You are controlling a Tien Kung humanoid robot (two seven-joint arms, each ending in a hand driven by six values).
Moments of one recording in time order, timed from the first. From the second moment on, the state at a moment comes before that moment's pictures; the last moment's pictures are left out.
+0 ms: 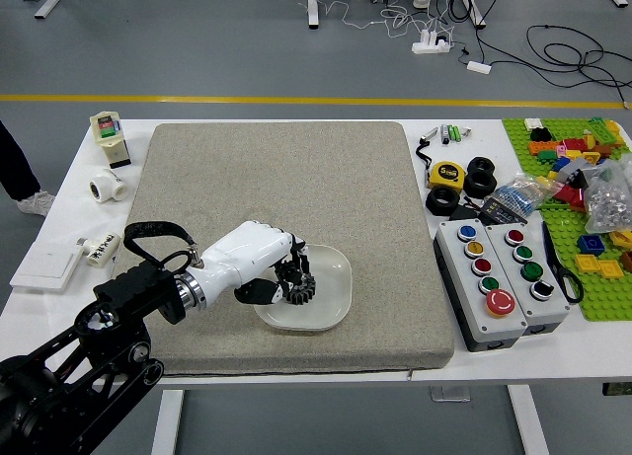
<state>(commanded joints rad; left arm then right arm) -0.38 0.20 -0.95 -1.42 2.27 -0.13 -0.07 0.15 -0.21 1.26 0.18 -1.09 -0.31 -0.26</state>
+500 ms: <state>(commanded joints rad) -0.43 0.16 -0.91 -1.35 2.27 -0.14 -0.05 0.15 -0.21 1.24 0.18 -1.07 -0.31 -0.26</state>
